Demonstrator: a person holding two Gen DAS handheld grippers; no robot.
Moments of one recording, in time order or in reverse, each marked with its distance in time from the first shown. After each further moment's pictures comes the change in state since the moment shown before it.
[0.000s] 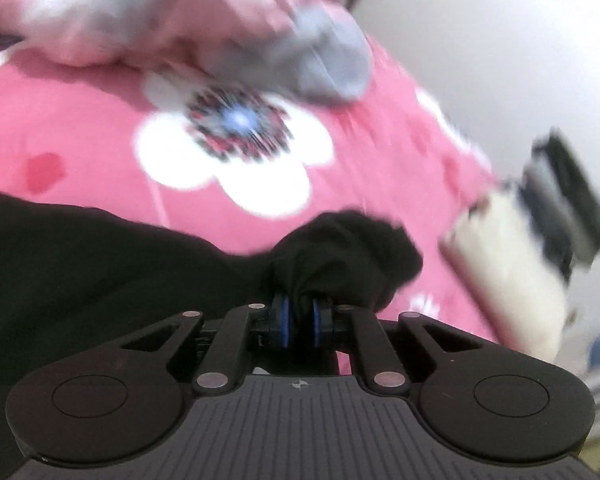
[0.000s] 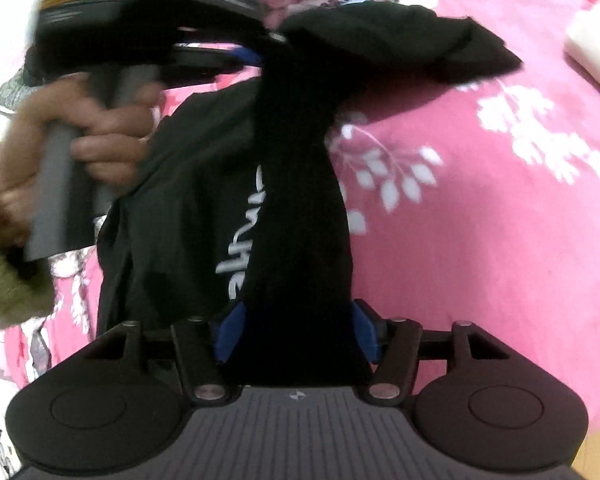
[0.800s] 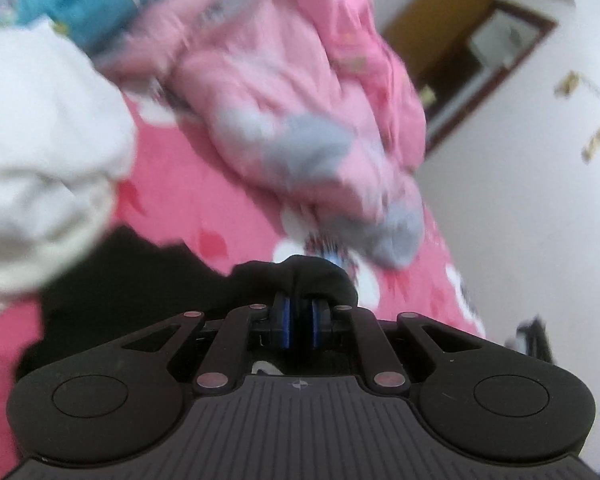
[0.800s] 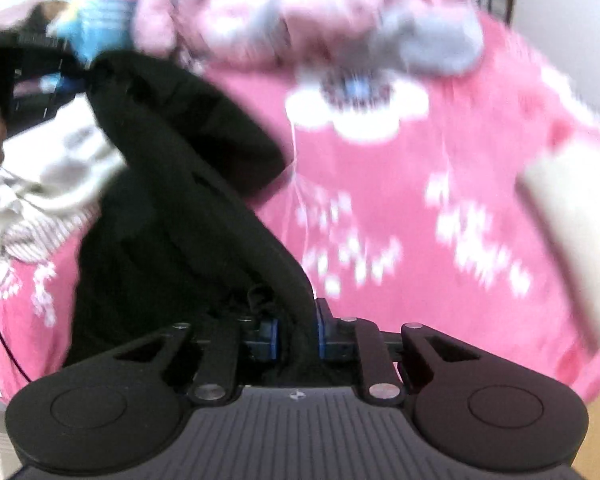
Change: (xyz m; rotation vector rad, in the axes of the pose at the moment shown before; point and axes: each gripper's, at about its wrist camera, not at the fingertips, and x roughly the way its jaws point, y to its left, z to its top) left arm -0.197 0.061 -0.007 -0.342 -0.389 0.090; right arm -0.079 0.081 0.023 -0.221 -0.144 -0.266
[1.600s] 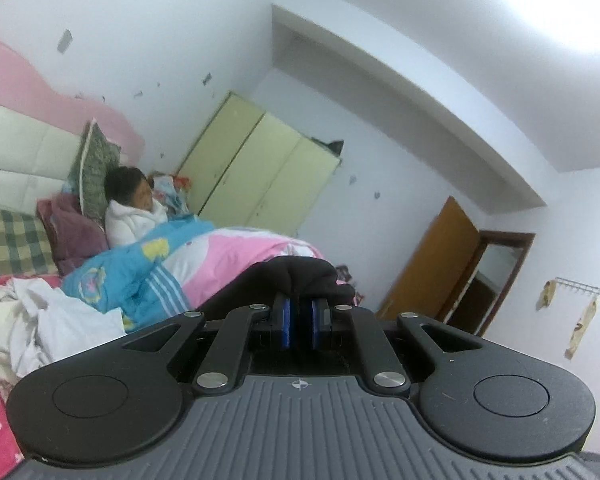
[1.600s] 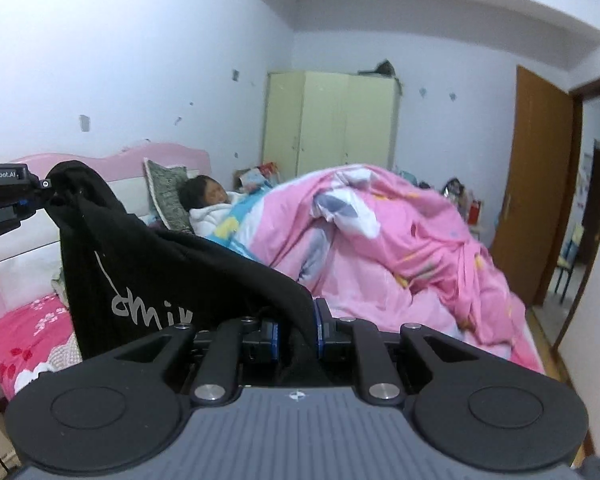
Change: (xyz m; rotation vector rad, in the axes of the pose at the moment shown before) left arm -0.311 -0.201 -0.008 -0.011 -0.802 0.104; right arm -0.310 0.014 0.132 -0.464 -0.652 0.205
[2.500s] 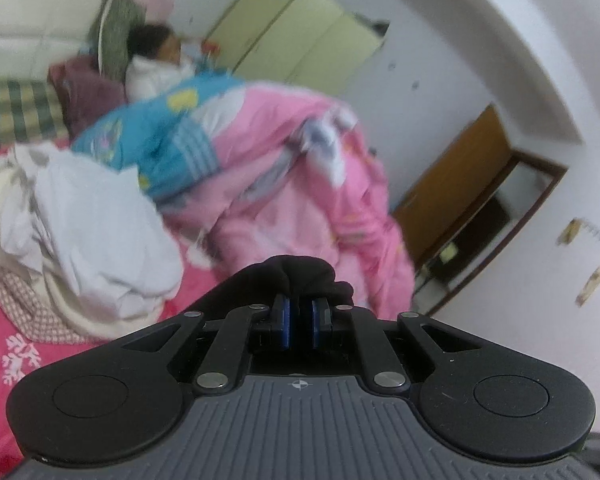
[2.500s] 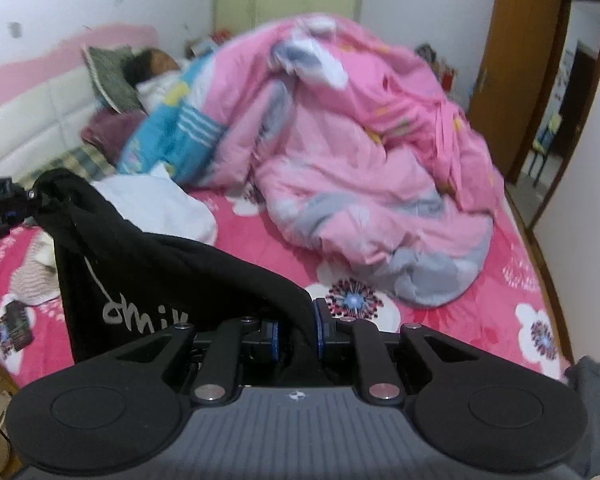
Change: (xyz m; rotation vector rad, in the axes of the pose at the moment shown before) left arm 0.117 0.096 -0.086 -0.085 0.421 0.046; right arm 0.114 -0.007 -0.061 0.108 0.450 -0.130
